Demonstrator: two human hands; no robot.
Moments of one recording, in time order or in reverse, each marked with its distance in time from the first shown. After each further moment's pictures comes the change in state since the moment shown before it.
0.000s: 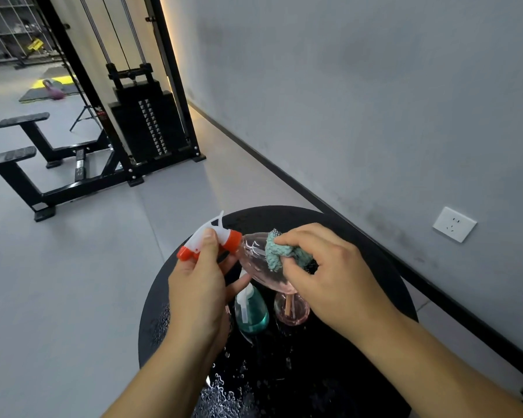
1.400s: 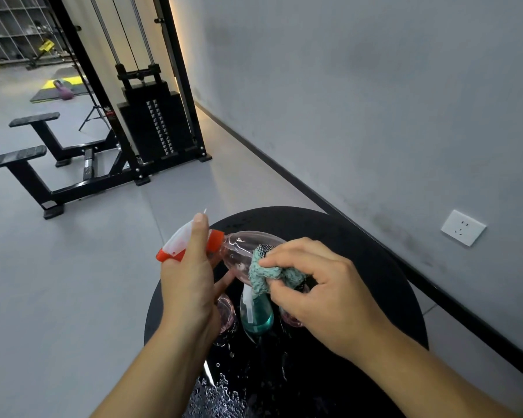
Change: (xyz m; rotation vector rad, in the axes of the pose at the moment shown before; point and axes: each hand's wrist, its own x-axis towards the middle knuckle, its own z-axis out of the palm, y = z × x) left_hand 0.016 0.011 -0.009 -0.054 0.096 0.032; right_hand -0.011 -0.011 0.013 0.238 -0.015 -0.085
